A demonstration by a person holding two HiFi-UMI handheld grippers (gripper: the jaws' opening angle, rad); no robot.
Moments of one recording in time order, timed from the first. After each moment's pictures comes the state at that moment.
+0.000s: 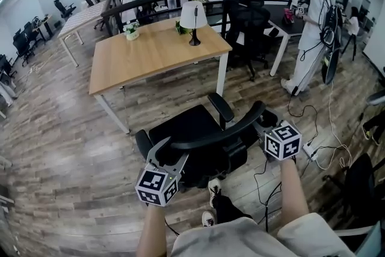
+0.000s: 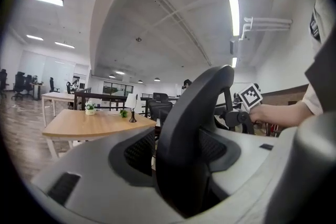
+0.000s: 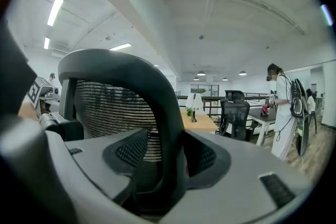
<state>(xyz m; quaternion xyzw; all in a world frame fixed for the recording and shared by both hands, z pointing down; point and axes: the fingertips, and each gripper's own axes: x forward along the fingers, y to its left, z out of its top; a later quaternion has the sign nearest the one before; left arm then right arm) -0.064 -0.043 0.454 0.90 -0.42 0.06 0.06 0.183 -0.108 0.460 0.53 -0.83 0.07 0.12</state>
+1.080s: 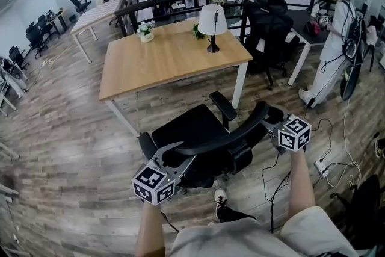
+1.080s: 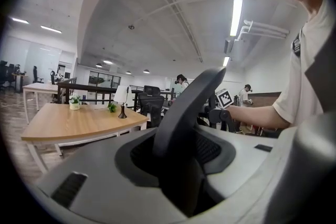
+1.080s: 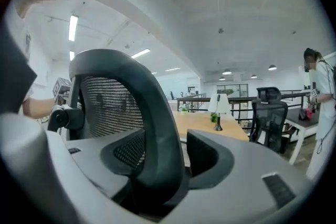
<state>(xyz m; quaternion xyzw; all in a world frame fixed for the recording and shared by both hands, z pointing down) -0.073 -0.138 0.461 0.93 -0.34 0.09 0.09 0.158 -0.253 0.477 0.39 -0.91 0.06 0.10</state>
